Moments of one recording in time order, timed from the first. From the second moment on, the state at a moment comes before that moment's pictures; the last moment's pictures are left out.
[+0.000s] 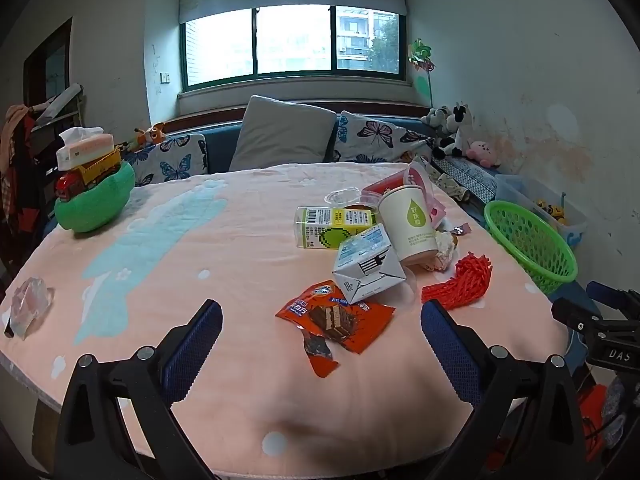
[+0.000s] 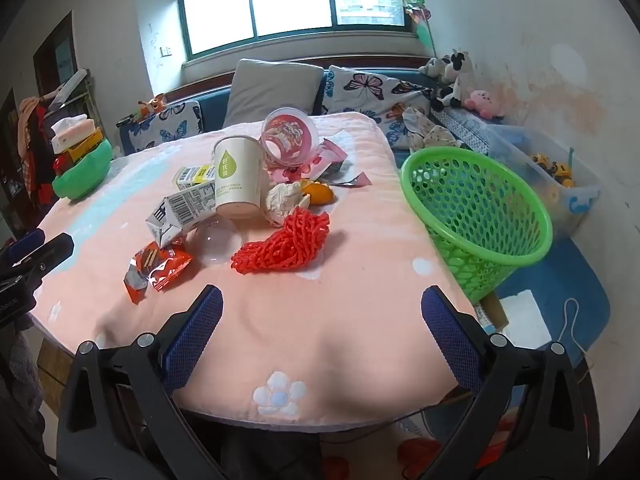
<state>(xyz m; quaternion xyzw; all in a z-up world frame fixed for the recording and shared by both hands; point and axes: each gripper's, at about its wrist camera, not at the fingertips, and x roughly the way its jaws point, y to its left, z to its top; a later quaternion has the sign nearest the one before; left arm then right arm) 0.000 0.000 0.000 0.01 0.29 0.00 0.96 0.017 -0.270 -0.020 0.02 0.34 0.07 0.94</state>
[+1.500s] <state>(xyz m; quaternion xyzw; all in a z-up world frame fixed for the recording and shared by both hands) 0.004 -0.002 -0.004 0.00 0.29 0.00 0.96 0.020 -0.271 -0.021 0.02 0.35 0.07 0.93</state>
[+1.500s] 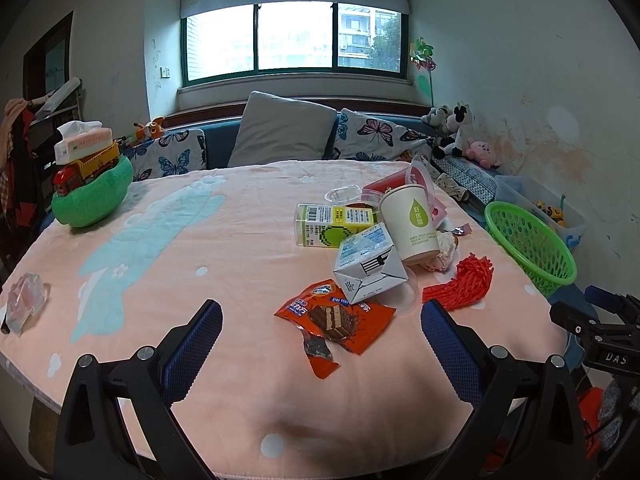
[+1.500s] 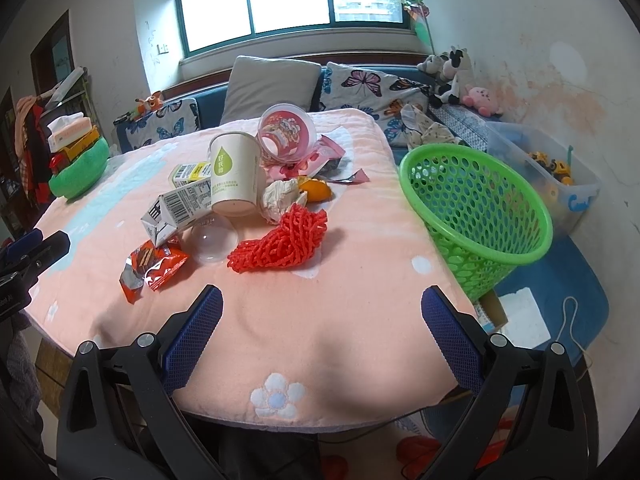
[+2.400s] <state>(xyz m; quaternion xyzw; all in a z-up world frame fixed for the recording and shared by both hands) 0.010 0.003 -0.007 0.00 0.30 0.00 0.96 0.028 -0.268 -0.026 0.02 0.36 0.07 0.93</state>
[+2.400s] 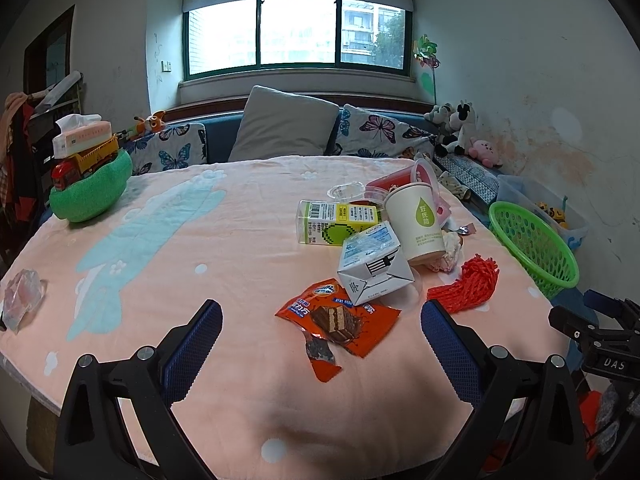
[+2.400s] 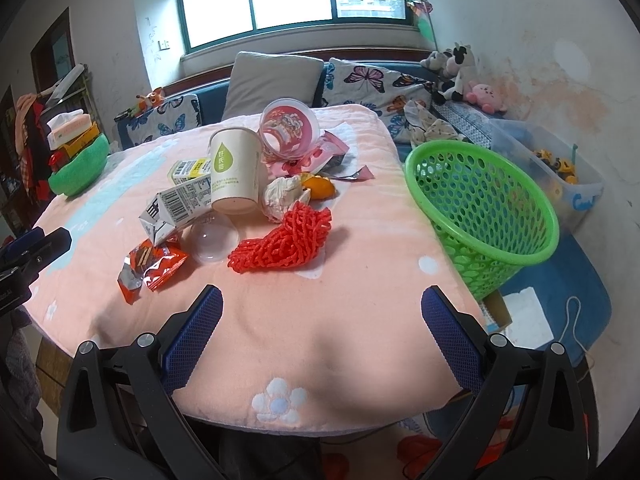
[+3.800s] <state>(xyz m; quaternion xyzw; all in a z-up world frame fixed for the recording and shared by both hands) 0.145 -0.003 -0.016 -0.02 0.40 -0.06 0.91 0.107 -0.253 -0.030 0.00 0.37 0.11 0.92</state>
